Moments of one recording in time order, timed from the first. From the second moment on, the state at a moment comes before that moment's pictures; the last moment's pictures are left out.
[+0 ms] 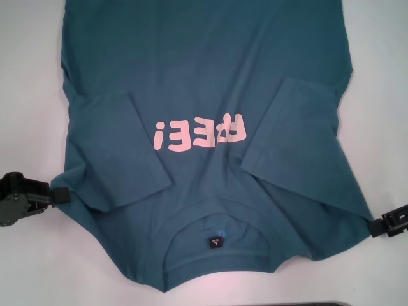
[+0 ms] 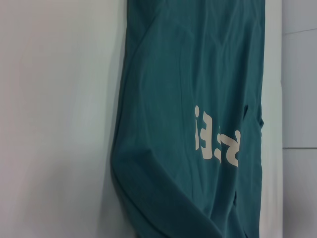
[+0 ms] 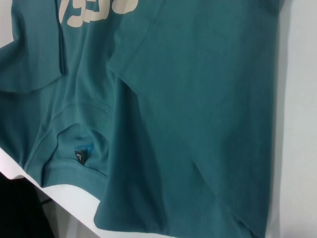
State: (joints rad) left arm -0.39 -2.02 -2.74 -0.77 -0.72 1.85 -2.47; right arm 0.52 1.90 -0.66 -0.66 -2.62 -1.83 2.30
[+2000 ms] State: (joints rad) left arm -0.39 -2.02 -2.74 -0.76 -0.72 1.85 -2.46; right arm 0.58 1.94 -0.66 -0.63 -2.64 -1.81 2.33
